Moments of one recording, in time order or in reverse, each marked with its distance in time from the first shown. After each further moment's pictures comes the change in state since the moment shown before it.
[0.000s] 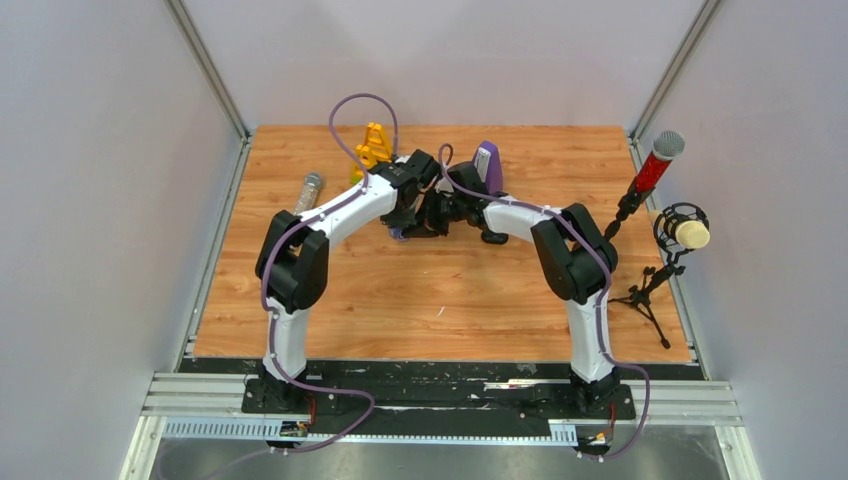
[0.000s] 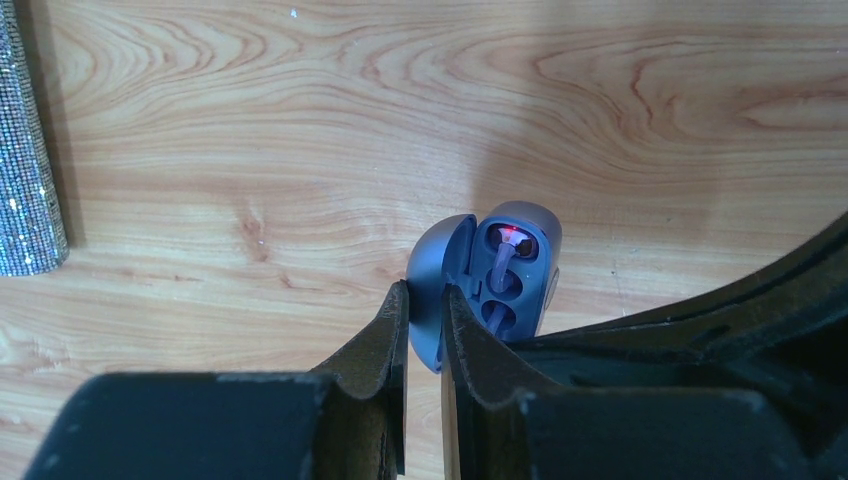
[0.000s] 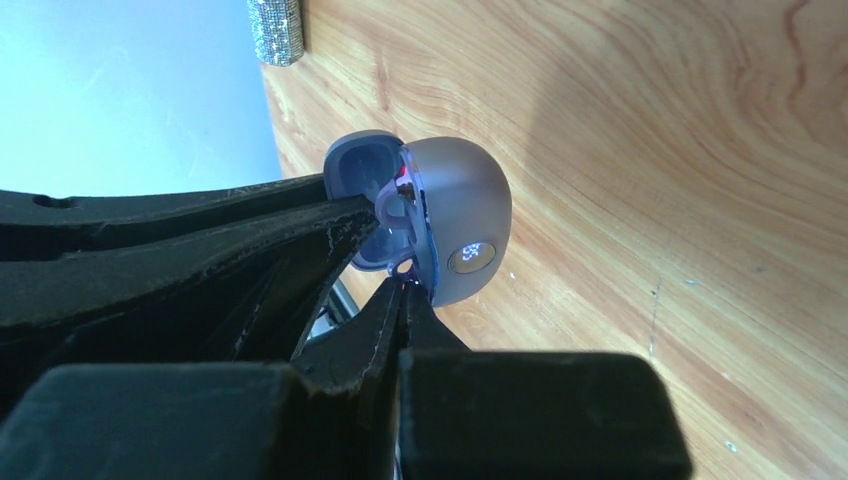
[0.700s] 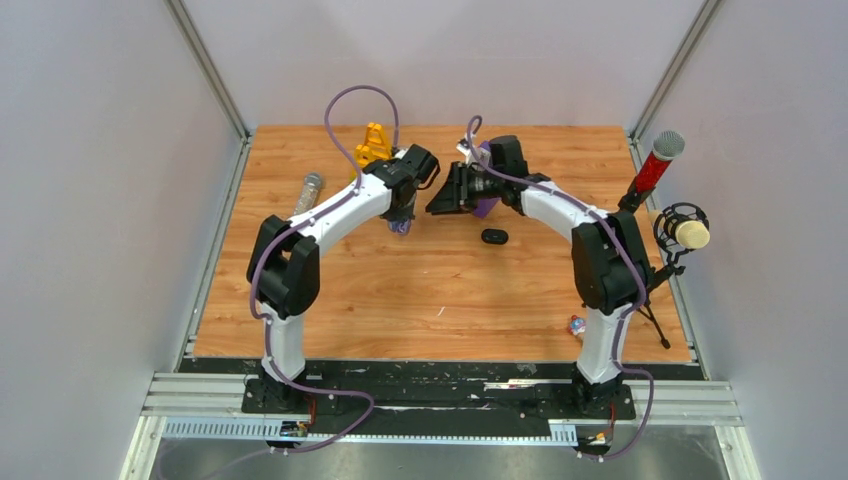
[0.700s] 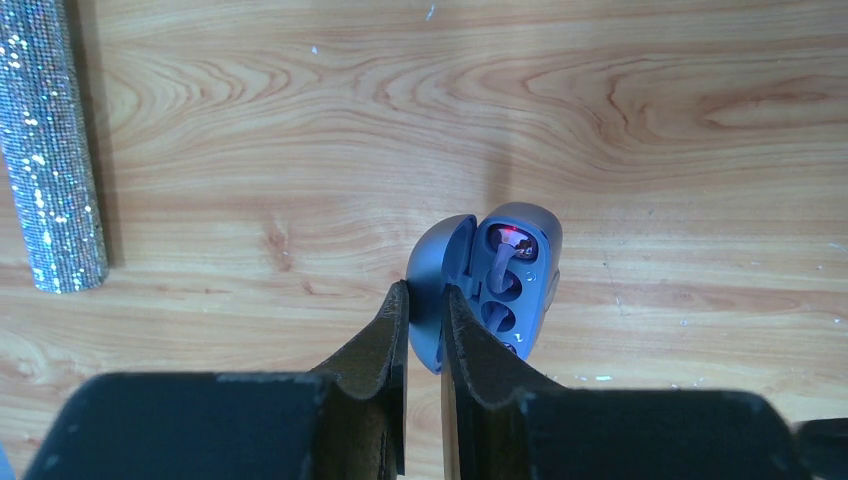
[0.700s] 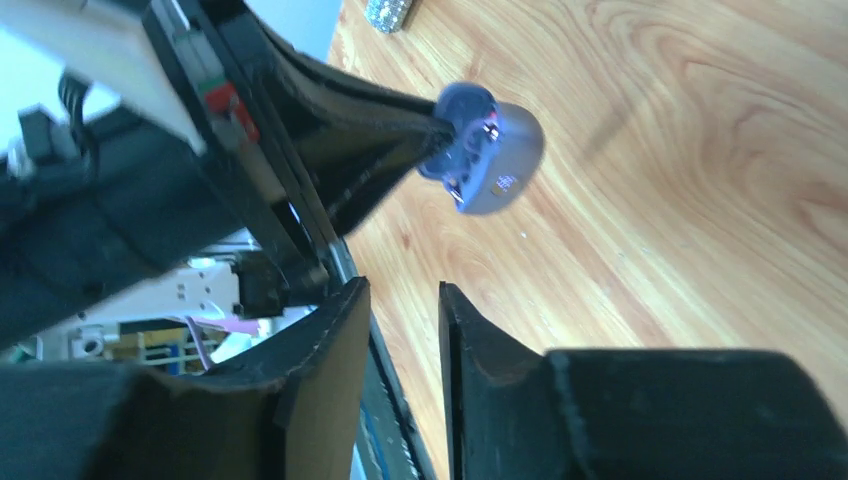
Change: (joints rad) left arm -0.003 -0.058 -0.011 0.024 -0.011 0.050; right arm -0.139 -0.168 -0.004 -0.058 -0.204 -0.291
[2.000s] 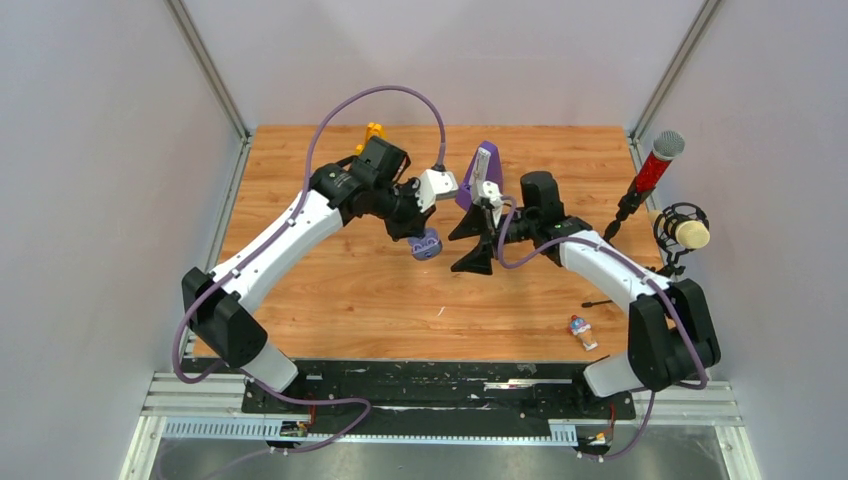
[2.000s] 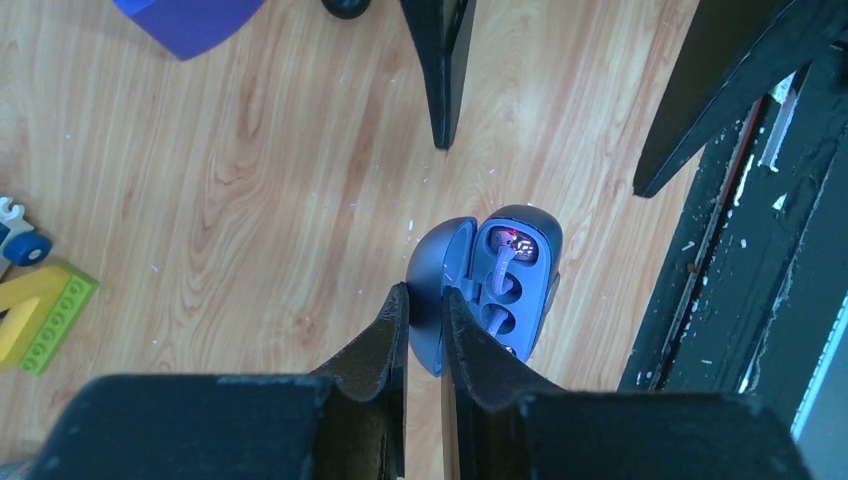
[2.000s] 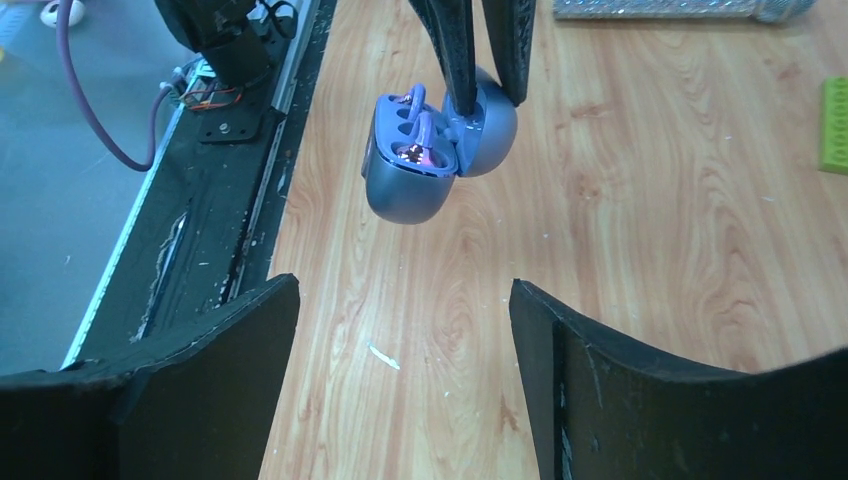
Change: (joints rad) left arm -0.017 -0.389 -0.098 -0.044 0.886 0.946; right arm -0.021 -0.532 -0.483 0.010 -0.309 -1.034
